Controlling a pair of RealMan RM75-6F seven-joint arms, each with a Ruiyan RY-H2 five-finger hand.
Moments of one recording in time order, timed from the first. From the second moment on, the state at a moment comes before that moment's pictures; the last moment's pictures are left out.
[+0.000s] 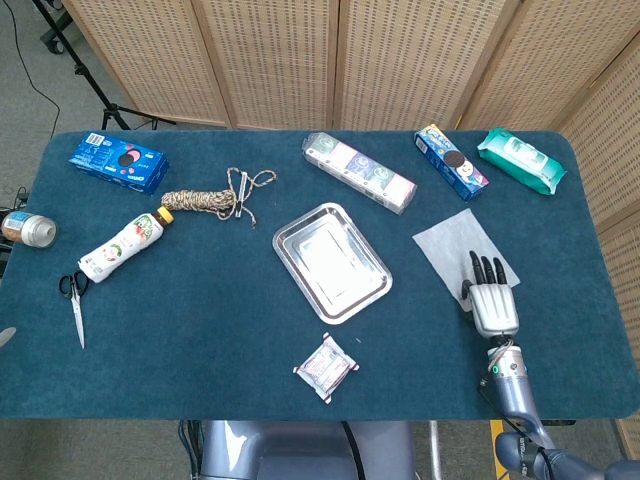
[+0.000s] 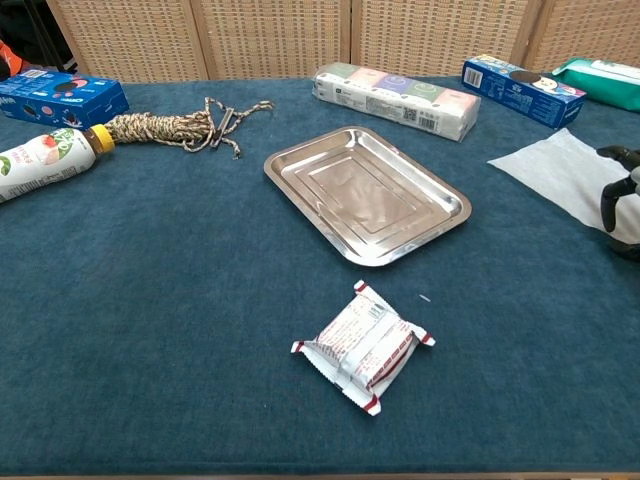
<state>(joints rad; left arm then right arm) -0.06 -0.95 -0.12 -1.64 1.36 1.46 -0.24 0.39 -1.73 0.16 -0.94 -1.32 1.17 -0.23</state>
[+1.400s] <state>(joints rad) -0.05 -0.92 -0.11 -1.63 1.38 1.47 -0.34 0.57 -1.71 0.37 -1.33 -1.28 1.26 -0.48</state>
